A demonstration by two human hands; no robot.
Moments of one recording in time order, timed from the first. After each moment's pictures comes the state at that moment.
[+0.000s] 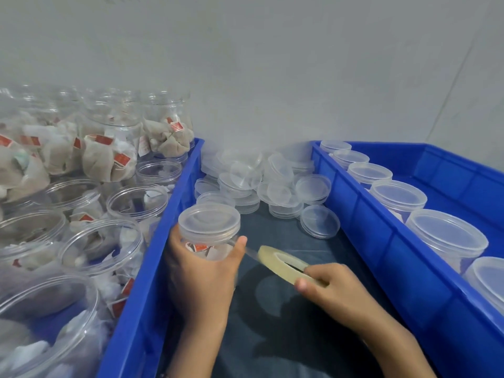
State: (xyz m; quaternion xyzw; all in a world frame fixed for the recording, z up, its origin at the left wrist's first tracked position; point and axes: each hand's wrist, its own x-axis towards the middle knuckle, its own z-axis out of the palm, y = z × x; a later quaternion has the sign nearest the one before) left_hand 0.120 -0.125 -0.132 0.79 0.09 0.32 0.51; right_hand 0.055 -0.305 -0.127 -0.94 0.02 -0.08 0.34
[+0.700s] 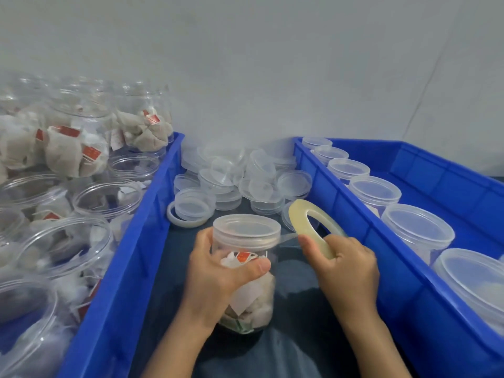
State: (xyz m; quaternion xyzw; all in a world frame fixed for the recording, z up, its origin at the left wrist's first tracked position) left_hand 0.098 -0.136 -0.112 0.61 -0.18 -0.02 0.77; right_hand 0.054 -0.314 -0.117 -0.88 0.17 -0.40 0.21
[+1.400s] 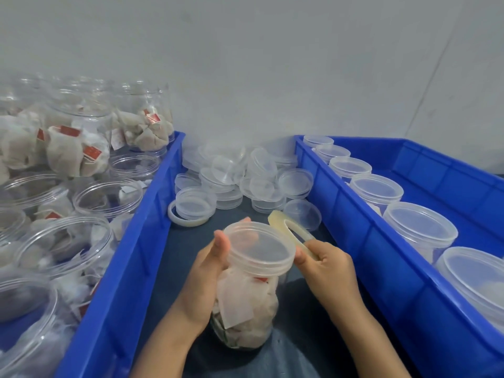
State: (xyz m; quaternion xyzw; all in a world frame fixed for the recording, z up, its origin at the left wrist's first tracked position) left_hand 0.101 -0.127 -0.113 0.54 -0.24 -0.18 0.78; right_hand 0.062 -0.311 -0.128 -0.88 0.12 -0.27 0.36
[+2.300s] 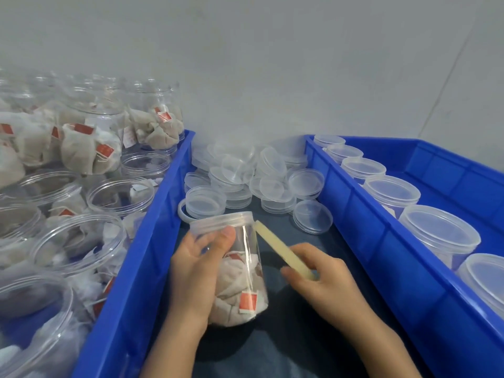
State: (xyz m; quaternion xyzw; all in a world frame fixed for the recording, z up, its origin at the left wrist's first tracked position) left_hand 0.109 -0.118 -0.118 0.61 -0.04 0.02 0.79; right_hand 0.055 -0.300 -0.126 -0.91 0.03 -0.14 0.39
